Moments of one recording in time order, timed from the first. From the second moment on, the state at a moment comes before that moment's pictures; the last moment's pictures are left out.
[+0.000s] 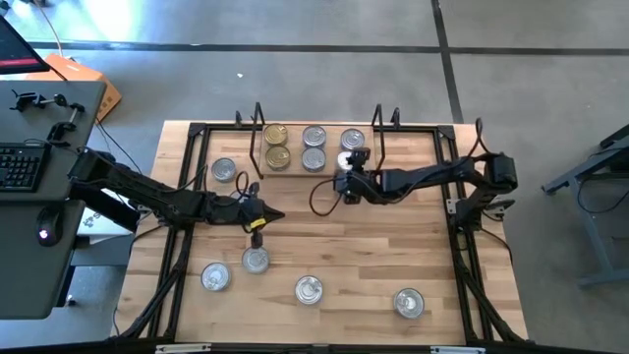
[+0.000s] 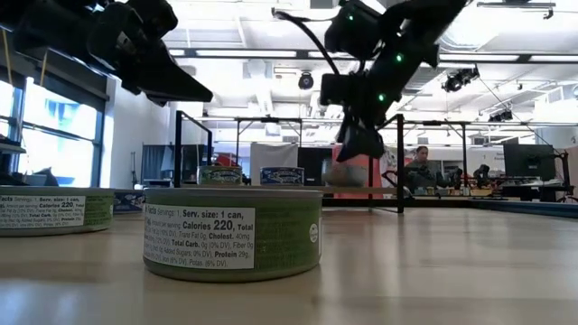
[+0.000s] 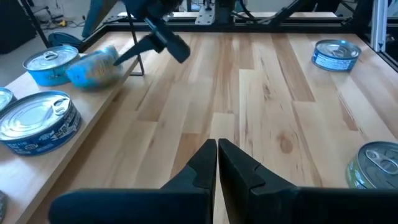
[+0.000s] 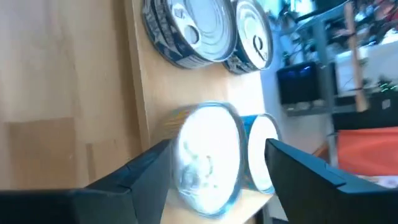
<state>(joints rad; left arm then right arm) -0.23 1.11 0.40 0.31 -0.35 -0.09 -0.08 1.70 1.02 -0.25 0.76 -0.39</state>
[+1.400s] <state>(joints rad) -0.24 1.11 0.40 0.33 -0.35 -0.09 -0.24 1.58 1.07 -0.36 0.42 0.02</state>
